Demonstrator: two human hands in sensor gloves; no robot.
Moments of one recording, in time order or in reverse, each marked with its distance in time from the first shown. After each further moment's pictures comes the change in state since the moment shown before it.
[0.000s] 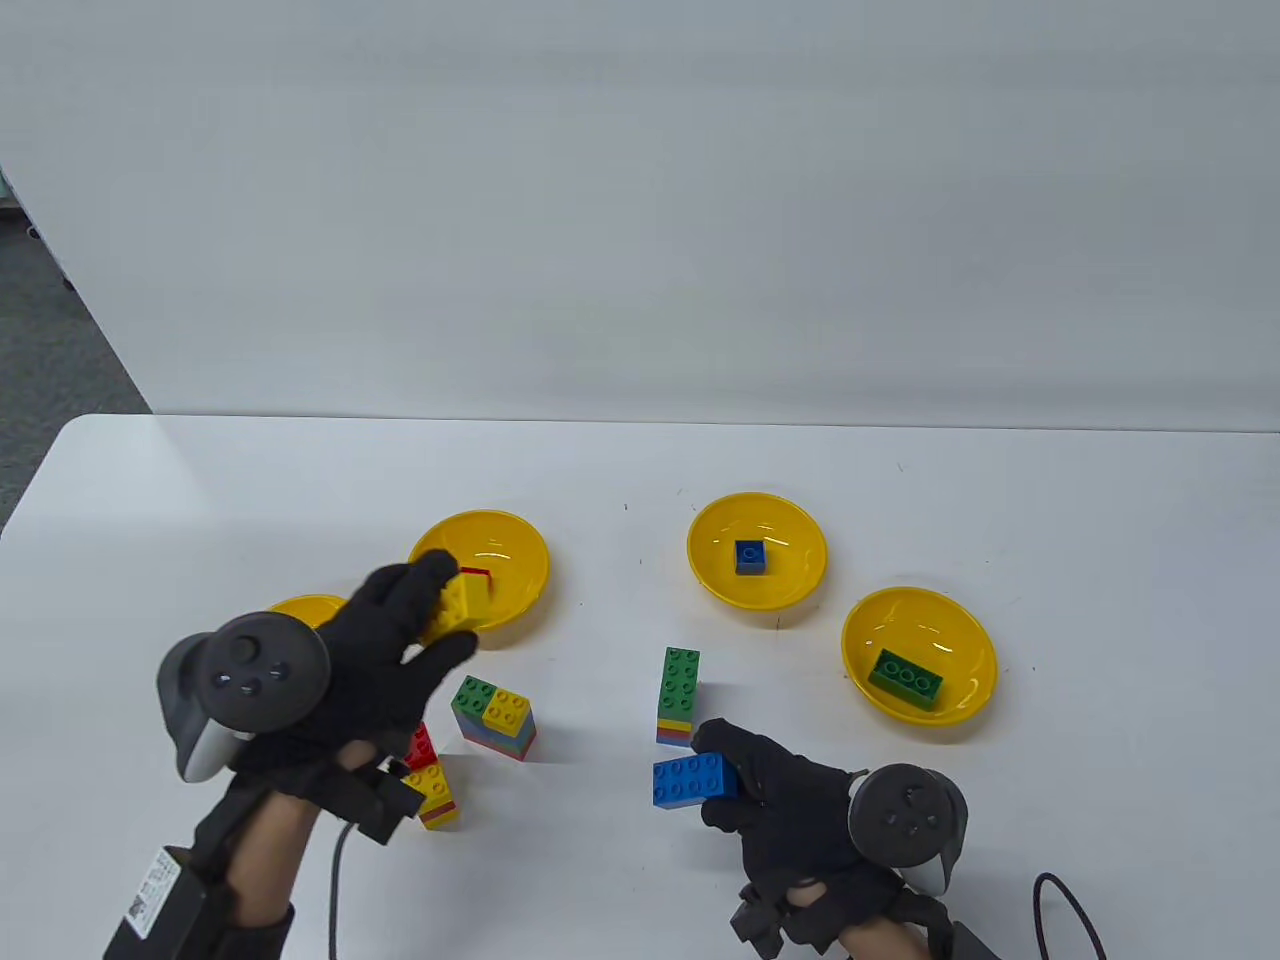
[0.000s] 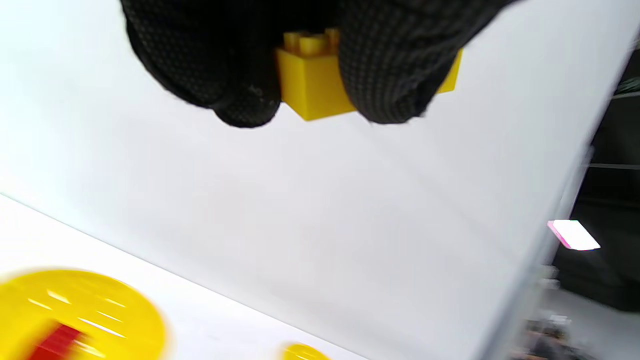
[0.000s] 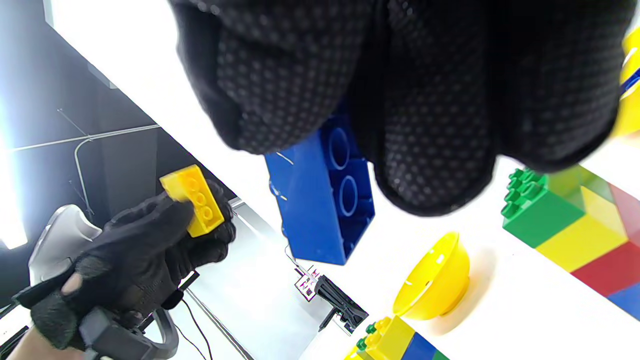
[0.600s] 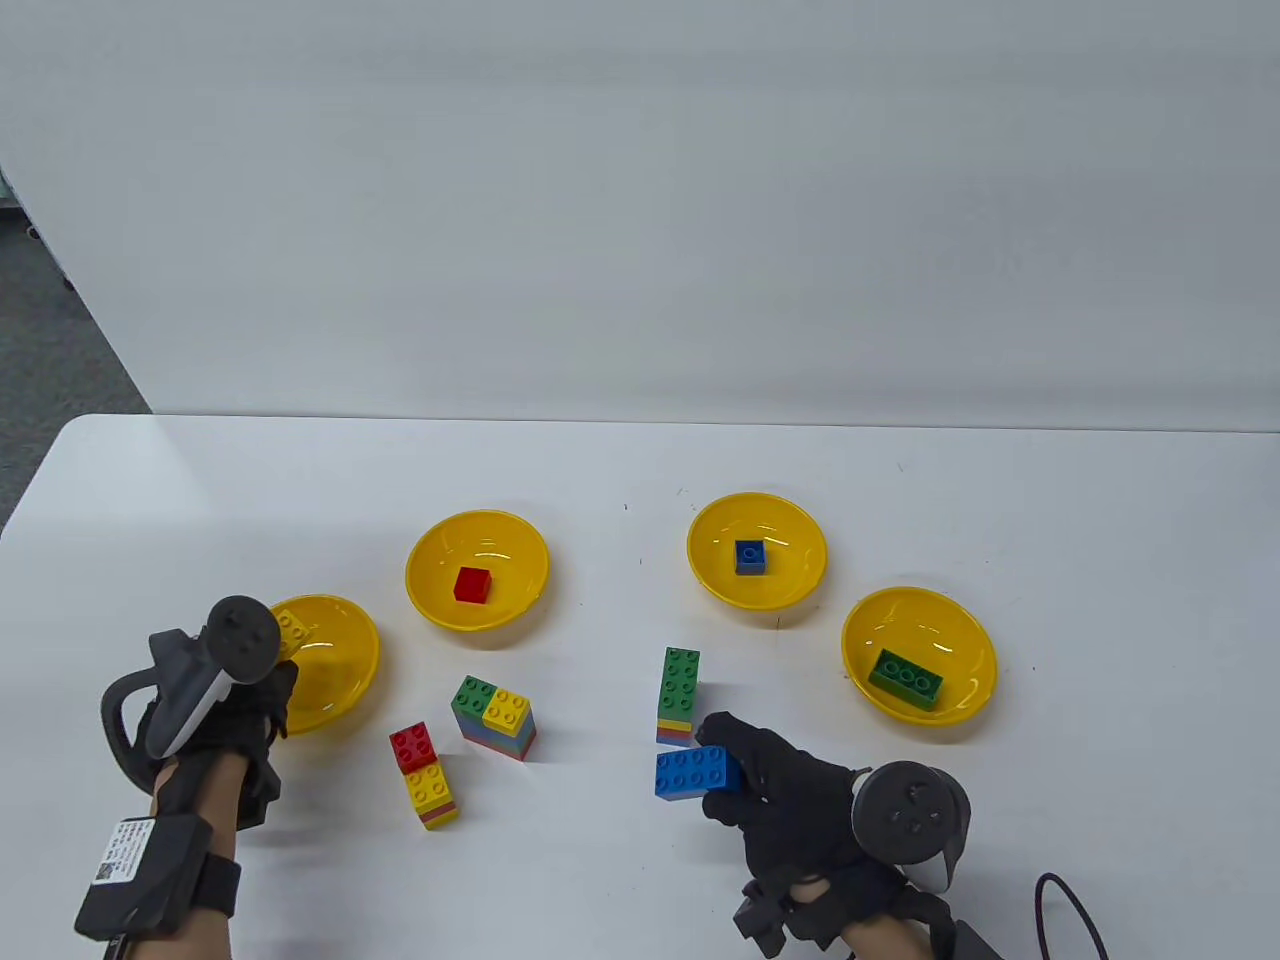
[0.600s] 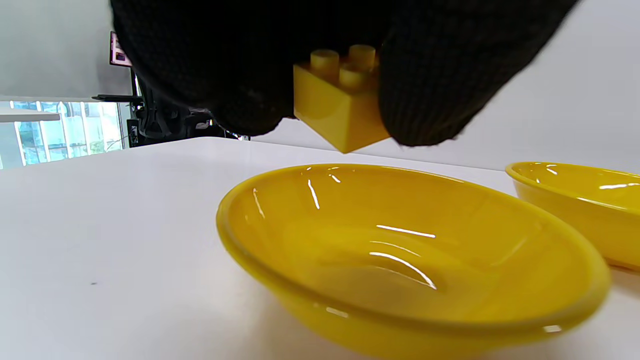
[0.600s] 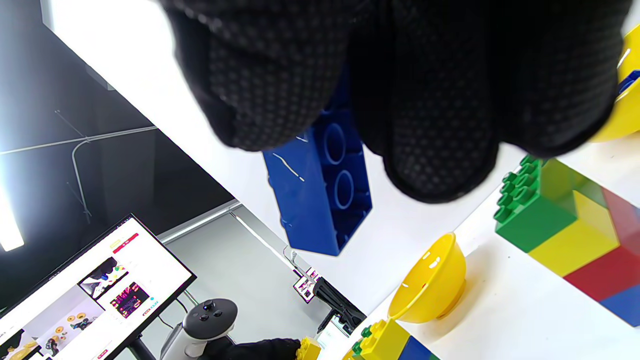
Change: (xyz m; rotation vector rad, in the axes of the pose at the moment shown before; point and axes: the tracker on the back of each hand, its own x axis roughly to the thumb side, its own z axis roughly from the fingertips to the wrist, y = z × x) left_hand -0.172 -0.052 0.006 -0.141 0.586 -0.576; right_hand -0.001 -0.002 -0.001 0.000 0.011 0.001
